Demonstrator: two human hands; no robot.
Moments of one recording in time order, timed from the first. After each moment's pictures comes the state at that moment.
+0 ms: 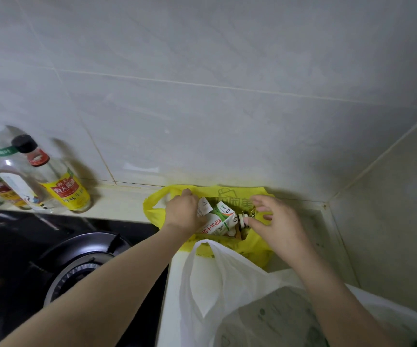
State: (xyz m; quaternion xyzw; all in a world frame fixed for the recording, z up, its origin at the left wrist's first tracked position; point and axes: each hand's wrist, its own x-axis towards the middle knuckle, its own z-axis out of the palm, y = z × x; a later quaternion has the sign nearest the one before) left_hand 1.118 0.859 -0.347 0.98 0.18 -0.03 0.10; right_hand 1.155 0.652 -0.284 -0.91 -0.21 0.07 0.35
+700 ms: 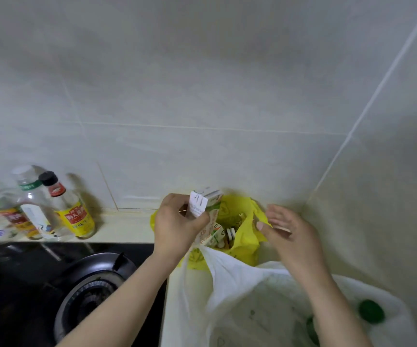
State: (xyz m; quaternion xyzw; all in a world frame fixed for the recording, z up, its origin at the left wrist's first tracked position) left_hand 1.042 0.813 -0.229 0.82 0.21 0.28 0.45; right_hand 1.088 0.603 -0.209 -0.82 -0.10 0.00 0.57
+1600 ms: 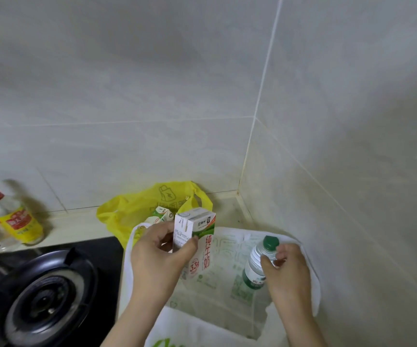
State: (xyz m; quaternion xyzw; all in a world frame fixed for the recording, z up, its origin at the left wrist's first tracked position) left_hand 0.934 0.665 -0.188 0.76 0.19 0.21 0.58; right_hand 0.984 0.459 -0.255 -0.88 0.14 -0.10 0.45
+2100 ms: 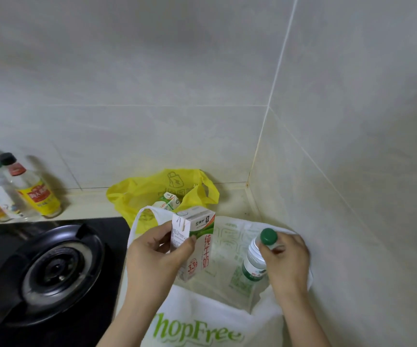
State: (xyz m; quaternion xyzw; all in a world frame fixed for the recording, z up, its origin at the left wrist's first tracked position) left_hand 0.909 0.640 -0.187 0.73 0.21 0.21 0.62; right_hand 1.014 0.443 -0.280 -0.90 0.05 -0.15 0.40
